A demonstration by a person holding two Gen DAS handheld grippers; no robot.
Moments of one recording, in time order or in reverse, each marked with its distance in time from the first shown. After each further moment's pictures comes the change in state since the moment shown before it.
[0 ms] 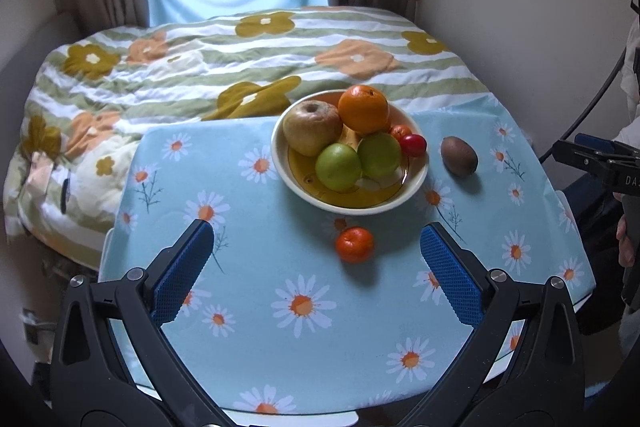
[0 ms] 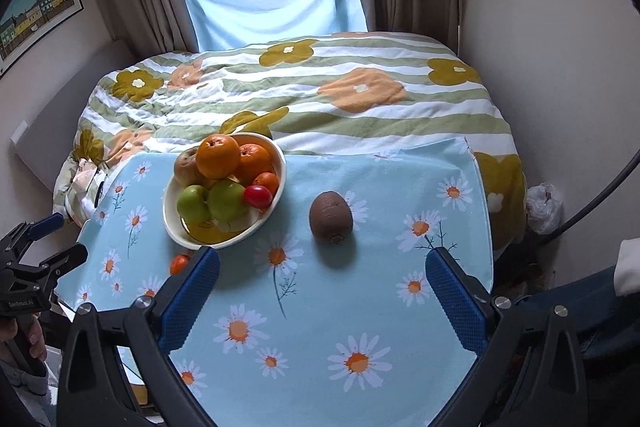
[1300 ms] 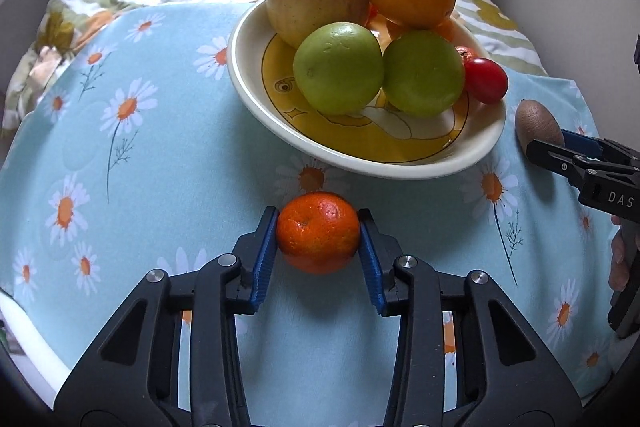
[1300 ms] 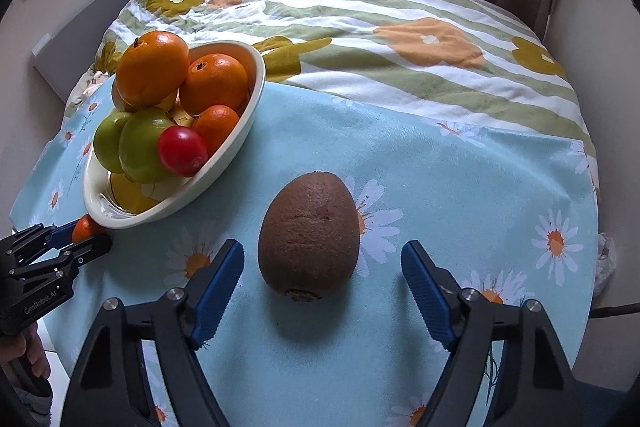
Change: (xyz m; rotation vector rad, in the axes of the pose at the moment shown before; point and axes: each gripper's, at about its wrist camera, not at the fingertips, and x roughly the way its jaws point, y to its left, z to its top) left arm 0.135 -0.039 -0.040 -0.258 0.174 0.120; right arm 0.163 -0.020 0.006 -0.253 0.189 0.155
